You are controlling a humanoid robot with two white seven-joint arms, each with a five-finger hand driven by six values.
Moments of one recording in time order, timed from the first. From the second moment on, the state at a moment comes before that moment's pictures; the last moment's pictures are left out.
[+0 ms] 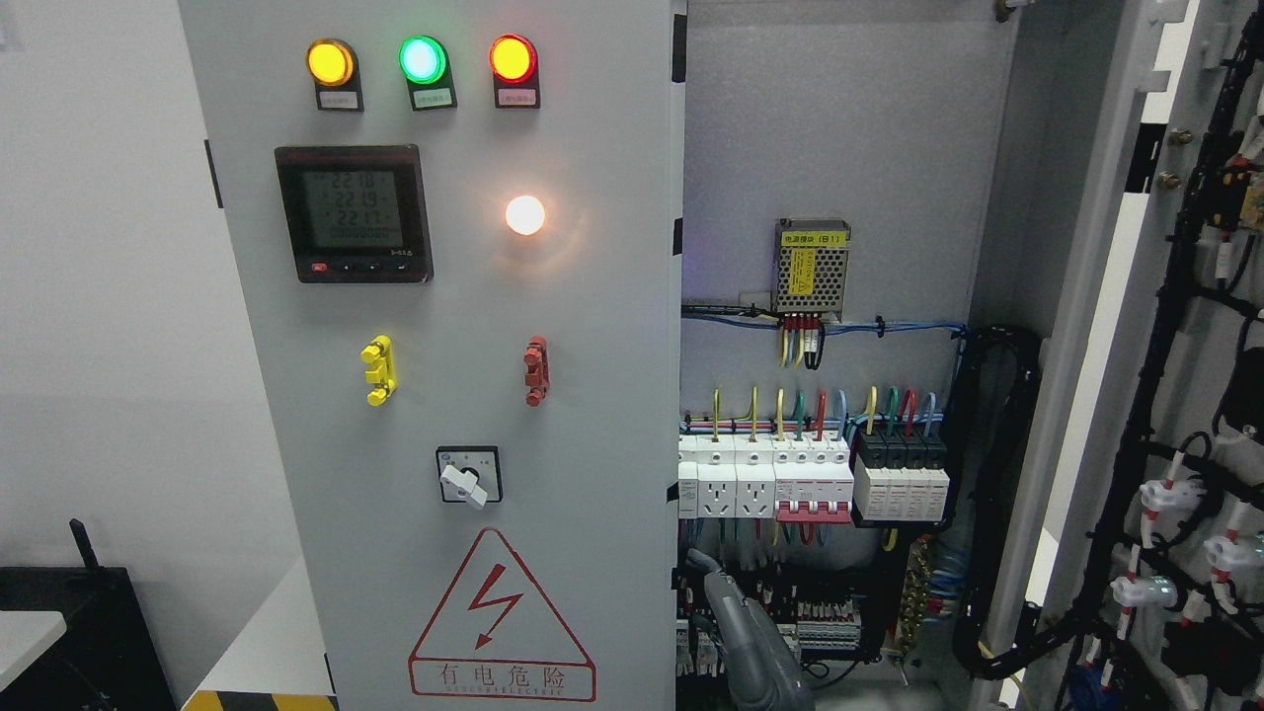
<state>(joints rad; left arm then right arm) 0.10 -0.07 0.18 0.00 -0.06 -0.15 -0.19 -0.39 0.10 0.24 -1.51 -0.16 0.19 0.10</state>
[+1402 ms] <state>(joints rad) 0.08 -0.07 0.17 0.00 -0.05 -0.14 -0.11 -0.45 0.09 0.21 -1.44 -0.17 0.20 0.21</state>
